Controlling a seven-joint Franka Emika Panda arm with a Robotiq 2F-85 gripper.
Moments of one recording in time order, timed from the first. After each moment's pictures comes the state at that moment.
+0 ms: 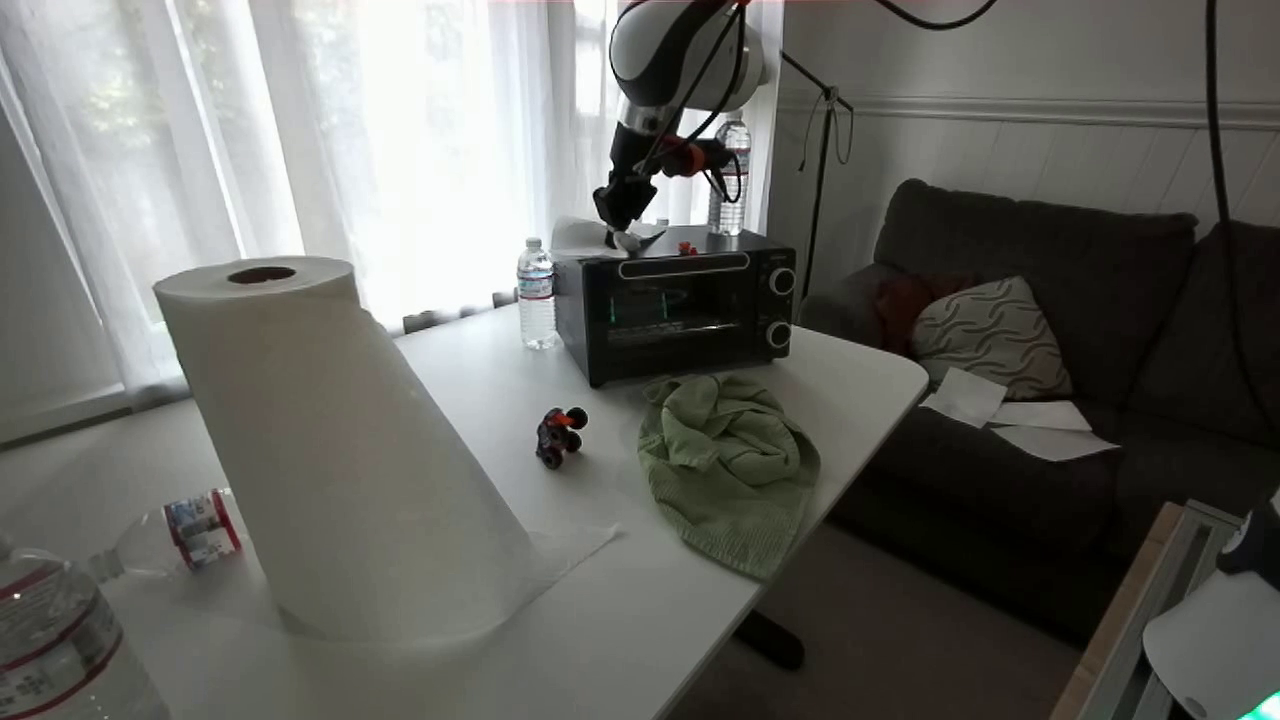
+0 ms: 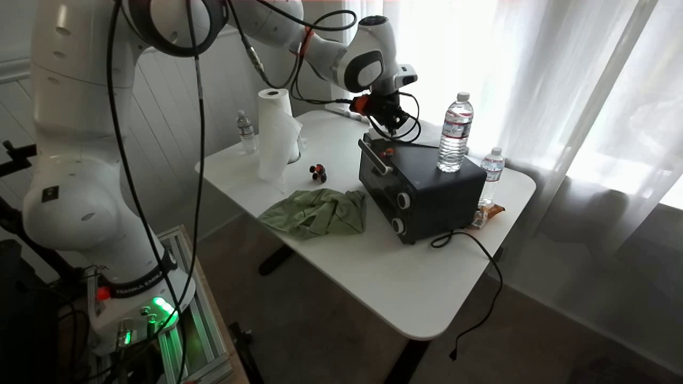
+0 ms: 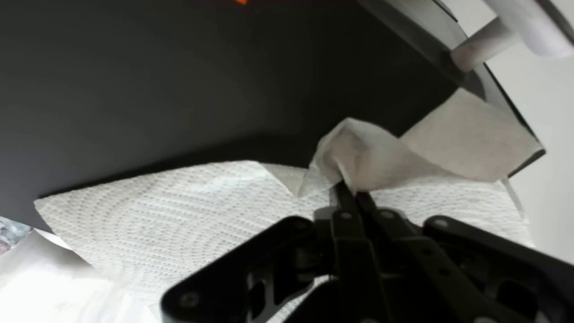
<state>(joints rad) -0.05 0.52 0.07 -1.66 0.01 2.53 -0.28</state>
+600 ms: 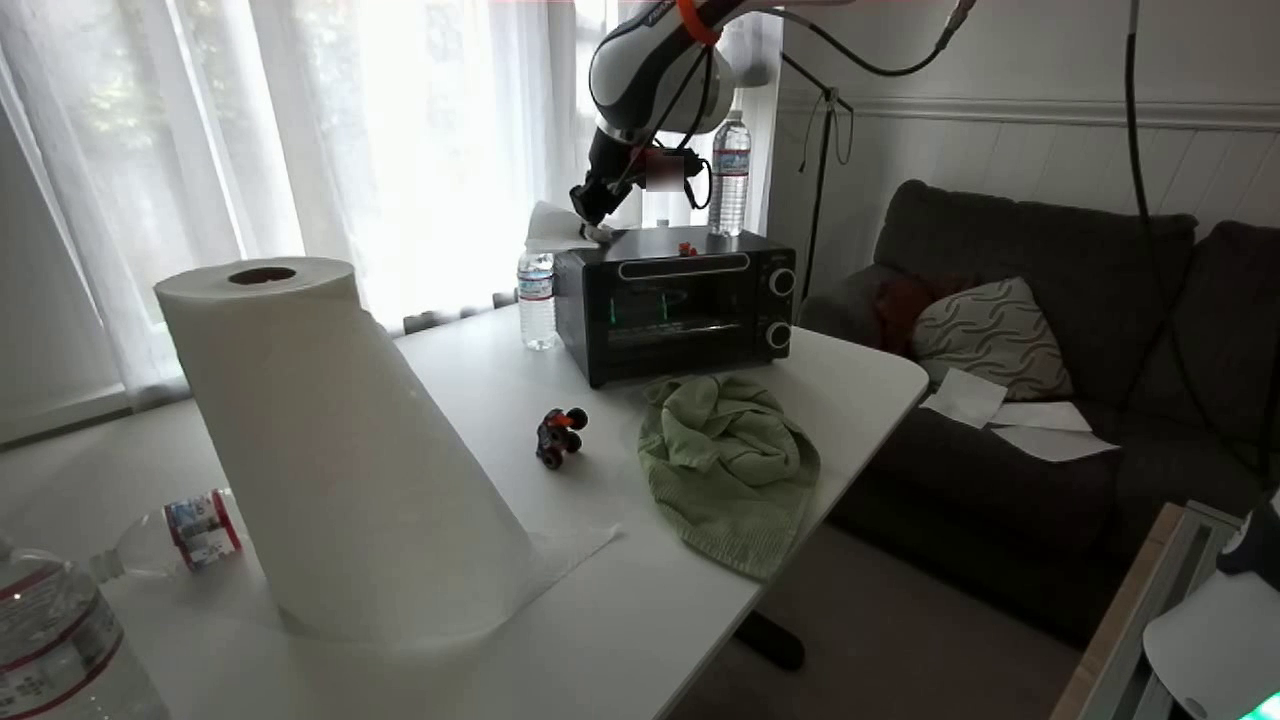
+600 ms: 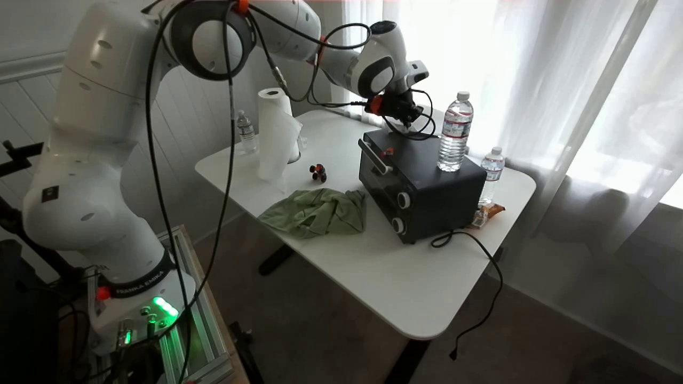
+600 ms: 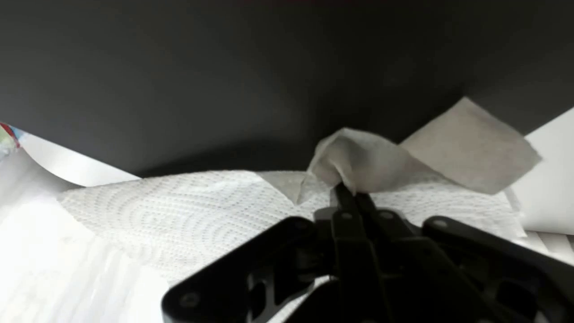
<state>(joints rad) -0.05 0.68 0.09 -1.46 0.00 2.63 -0.30</state>
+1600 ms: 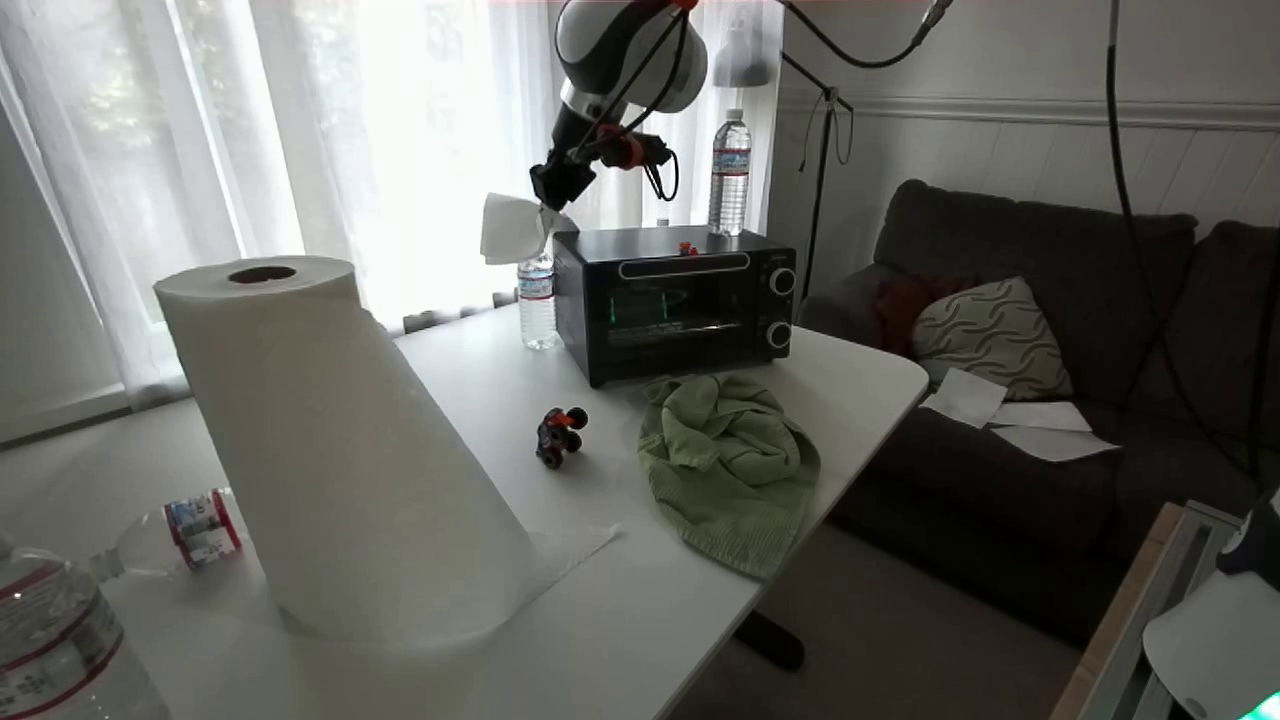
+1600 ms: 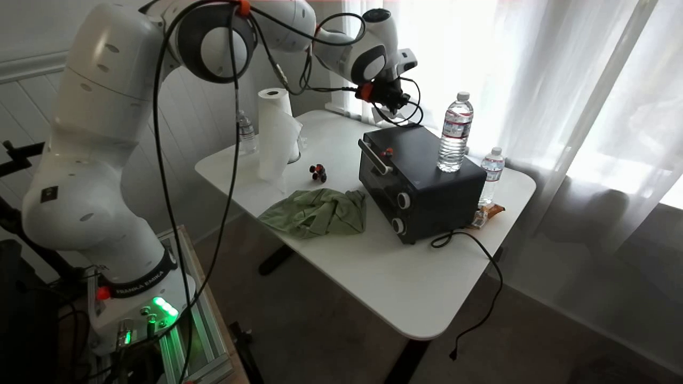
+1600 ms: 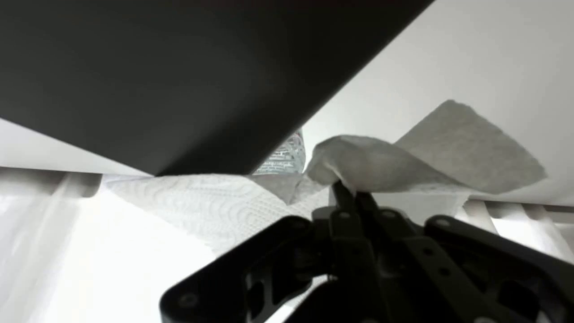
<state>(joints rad) -0.07 0.68 0.19 -1.40 0.04 2.55 -0.32</state>
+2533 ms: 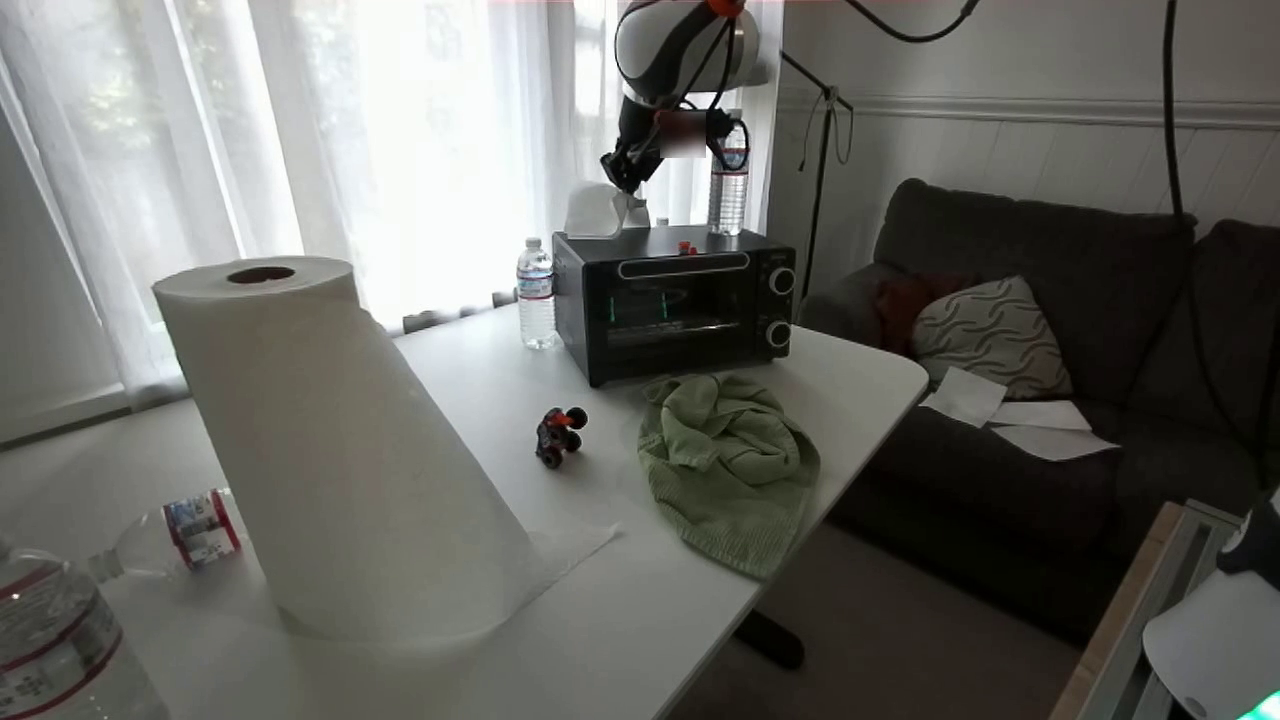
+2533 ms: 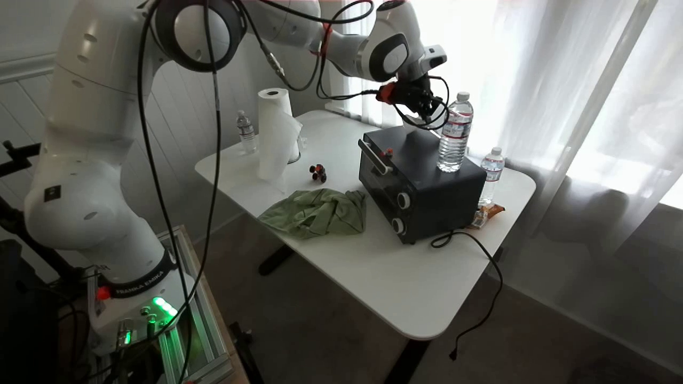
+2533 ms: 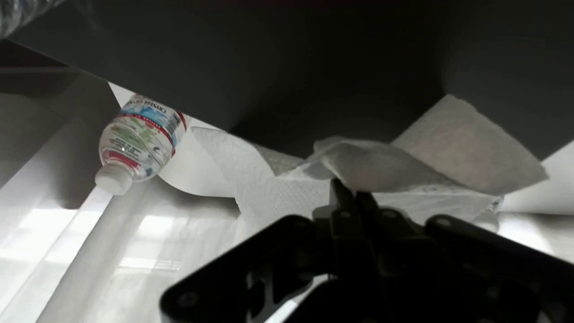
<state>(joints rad) -0.03 0.63 -0.04 -1.41 -0.08 2.52 -0.14</state>
